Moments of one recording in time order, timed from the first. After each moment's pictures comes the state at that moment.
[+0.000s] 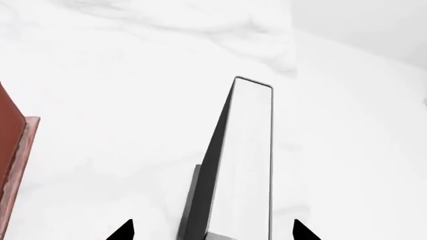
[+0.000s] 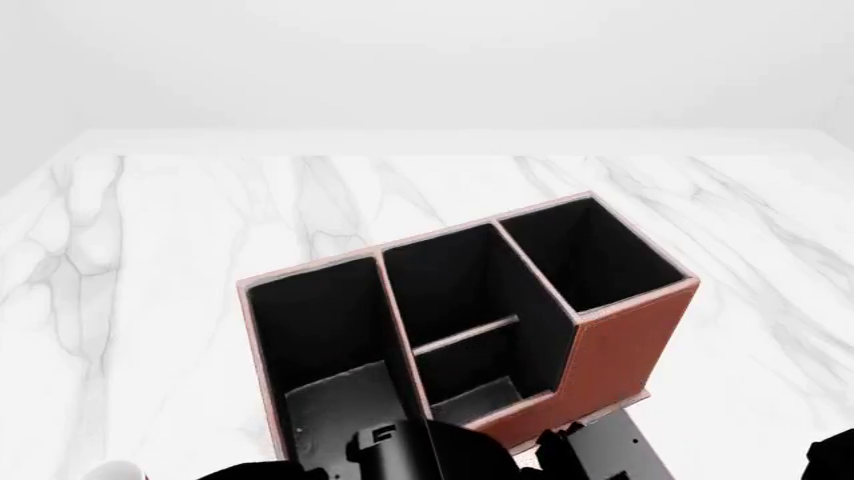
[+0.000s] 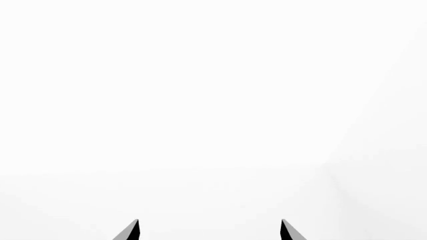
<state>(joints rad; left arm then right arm) -0.89 -0.02 1.30 -0.11 -1.04 -0.68 0.07 -0.26 0.30 0.17 -0.75 0.21 -0.67 0.28</state>
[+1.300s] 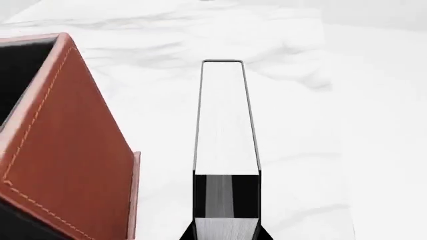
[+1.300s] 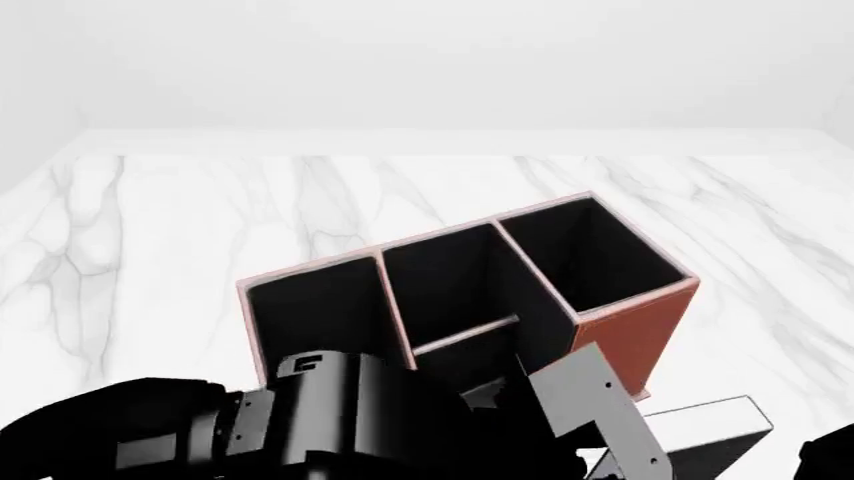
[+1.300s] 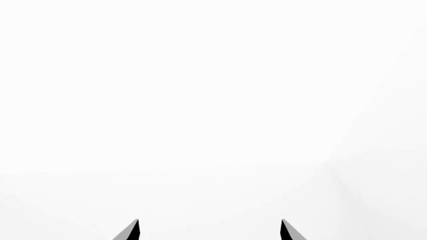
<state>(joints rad) -1.17 -0.23 1.35 0.23 -1.28 -0.69 -0.20 -0.27 0.32 0.15 -0.75 0.19 -0.67 0.31</state>
